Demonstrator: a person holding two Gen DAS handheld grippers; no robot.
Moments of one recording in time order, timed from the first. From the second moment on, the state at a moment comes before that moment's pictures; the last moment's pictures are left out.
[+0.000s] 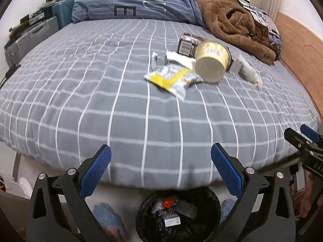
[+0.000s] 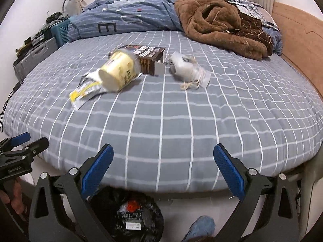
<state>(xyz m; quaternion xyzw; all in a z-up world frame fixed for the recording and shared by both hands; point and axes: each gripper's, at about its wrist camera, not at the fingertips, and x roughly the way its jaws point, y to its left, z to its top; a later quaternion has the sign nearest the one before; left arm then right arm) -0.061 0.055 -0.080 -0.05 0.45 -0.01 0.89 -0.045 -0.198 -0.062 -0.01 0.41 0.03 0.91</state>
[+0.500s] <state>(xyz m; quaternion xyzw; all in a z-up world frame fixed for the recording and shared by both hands) 0.019 0.054 -0.082 -0.04 0.44 -0.02 0.90 0.050 -0.210 -0.064 -0.03 0.40 0.02 0.91</state>
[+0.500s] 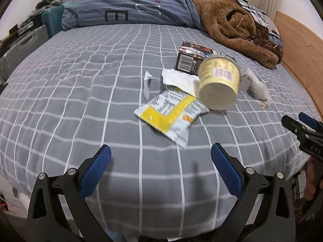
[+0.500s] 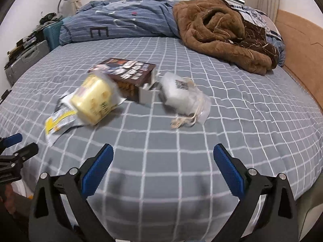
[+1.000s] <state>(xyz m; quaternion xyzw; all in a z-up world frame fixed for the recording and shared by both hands) 0.081 0.043 -0.095 0.00 0.45 -0.07 0.89 0.147 -0.254 -0.075 0.00 0.42 0.00 0.91</state>
